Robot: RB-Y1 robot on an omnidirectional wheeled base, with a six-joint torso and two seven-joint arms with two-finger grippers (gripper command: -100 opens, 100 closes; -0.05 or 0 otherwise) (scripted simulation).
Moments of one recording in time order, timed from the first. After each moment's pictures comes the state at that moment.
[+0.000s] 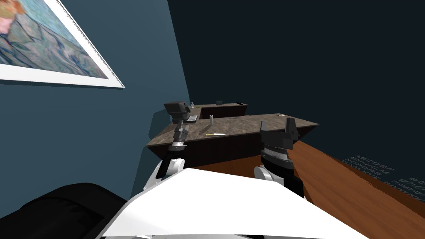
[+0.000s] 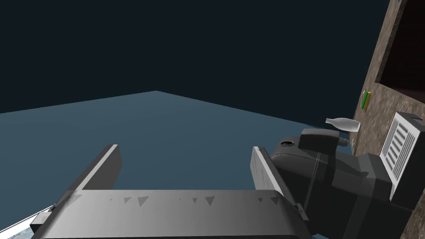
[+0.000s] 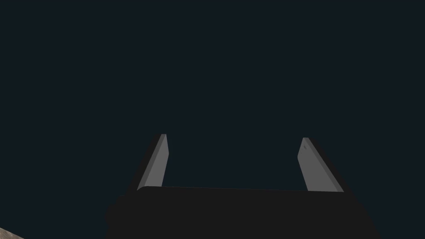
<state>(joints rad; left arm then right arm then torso) 0.47 0.14 0.04 -2.24 0.10 -0.35 0.03 0.48 0.02 0.07 -2.35 -0.07 -0.56 -0.07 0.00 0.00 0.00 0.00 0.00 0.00</state>
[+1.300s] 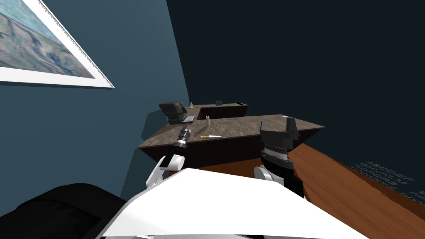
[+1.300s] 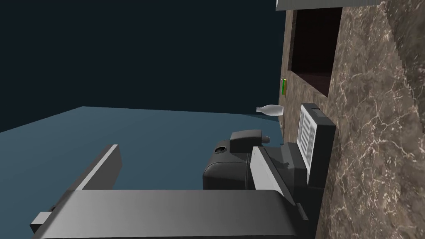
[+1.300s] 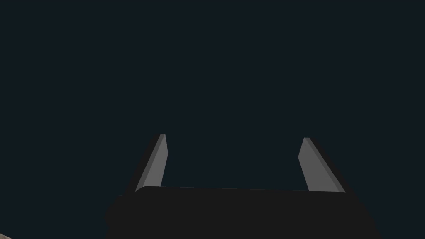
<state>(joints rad) 0.41 0.18 0.05 -2.20 0.12 -0.02 -0.01 0.48 0.02 0.07 -2.35 -0.07 -0.56 -0.07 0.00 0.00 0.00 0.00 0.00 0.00</state>
